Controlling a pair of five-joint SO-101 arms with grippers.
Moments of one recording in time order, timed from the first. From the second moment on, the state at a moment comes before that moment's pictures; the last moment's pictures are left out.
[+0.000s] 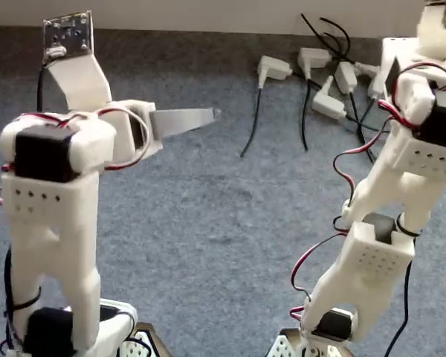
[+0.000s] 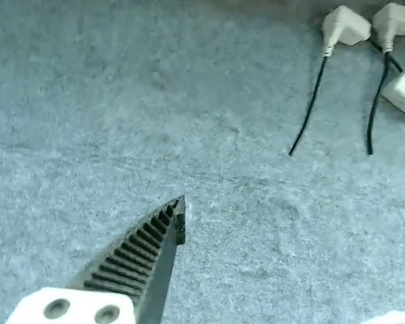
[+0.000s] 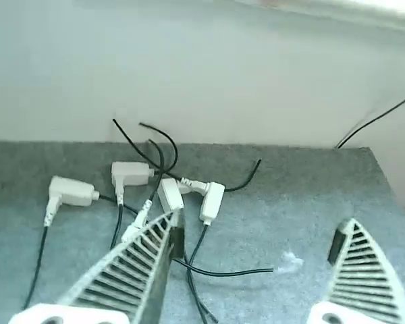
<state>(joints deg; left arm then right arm) 2.9 -24.9 -15.5 98.9 21.6 12.4 26.2 -94.7 98.9 11.6</state>
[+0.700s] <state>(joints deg) 3.5 -85.0 16.2 99.3 13.7 12.7 -3.3 -82.8 98.9 -7.4</state>
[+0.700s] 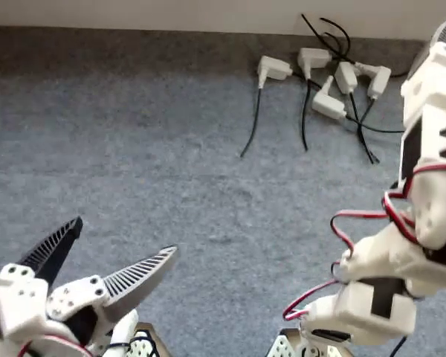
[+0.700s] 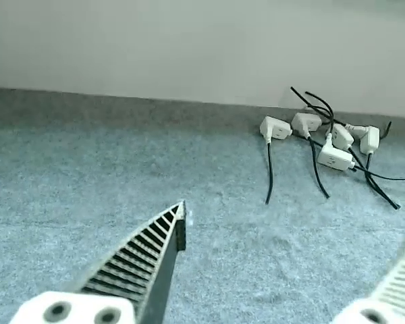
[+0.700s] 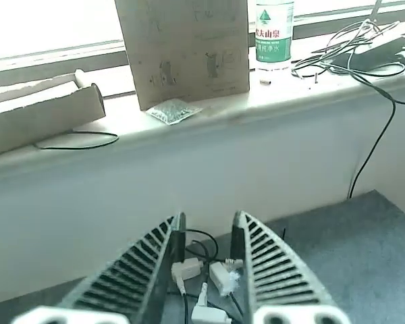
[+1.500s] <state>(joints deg) 3.2 -103.8 48.0 85.8 13.7 -4.4 -73.8 33.7 87.9 -2.5</state>
